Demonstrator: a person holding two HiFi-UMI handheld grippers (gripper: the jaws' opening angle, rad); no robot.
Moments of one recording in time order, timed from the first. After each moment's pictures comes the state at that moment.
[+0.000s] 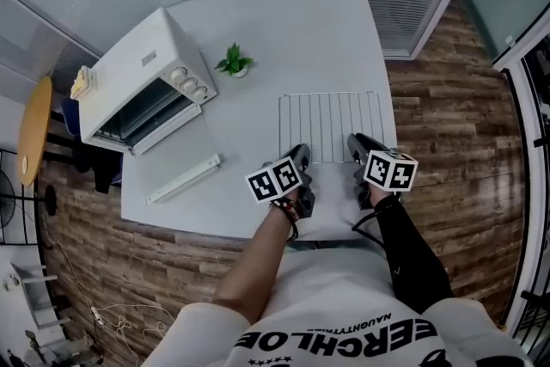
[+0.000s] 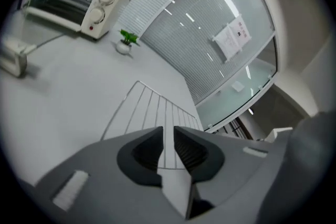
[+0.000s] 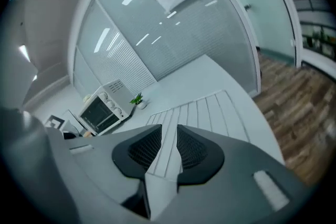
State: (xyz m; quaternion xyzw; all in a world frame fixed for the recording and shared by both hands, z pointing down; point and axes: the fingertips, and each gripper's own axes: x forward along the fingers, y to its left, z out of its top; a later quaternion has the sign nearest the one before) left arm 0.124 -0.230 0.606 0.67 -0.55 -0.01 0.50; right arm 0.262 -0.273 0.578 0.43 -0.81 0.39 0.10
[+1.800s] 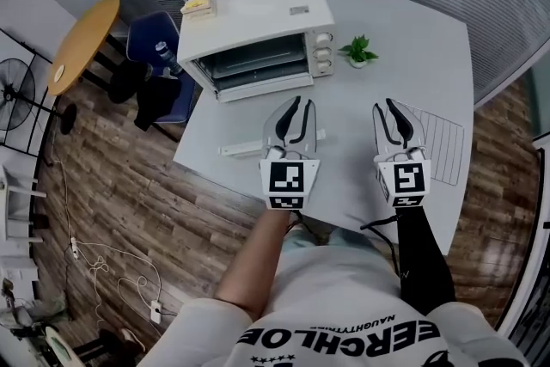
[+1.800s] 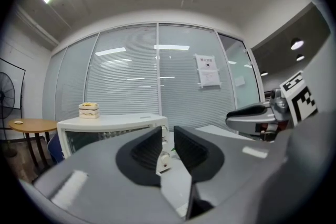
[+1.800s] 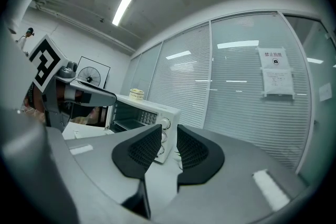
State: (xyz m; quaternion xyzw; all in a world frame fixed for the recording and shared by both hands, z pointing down) left arm -0.144 -0.152 0.375 0.68 -0.73 0.05 -0.01; right arm -0.009 -0.214 0.380 0.35 -0.93 -0.09 0.06
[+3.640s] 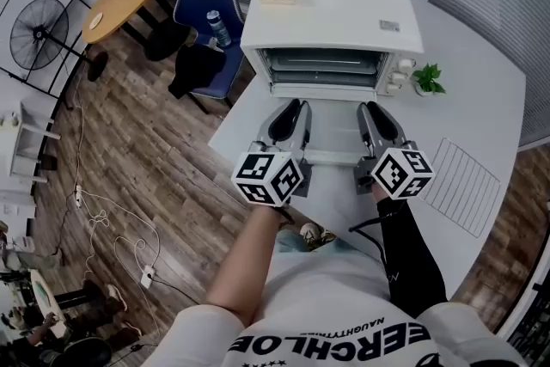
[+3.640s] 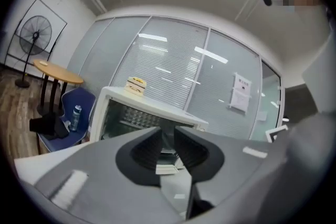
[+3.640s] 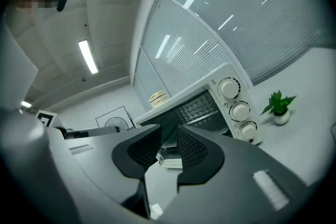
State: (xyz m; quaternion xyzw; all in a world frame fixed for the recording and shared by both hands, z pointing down) left arm -0.313 -0.107 0.405 0.61 -0.76 -0.12 0.16; right arm -0.208 -0.204 0.425 0.19 -0.95 0.26 -0.02
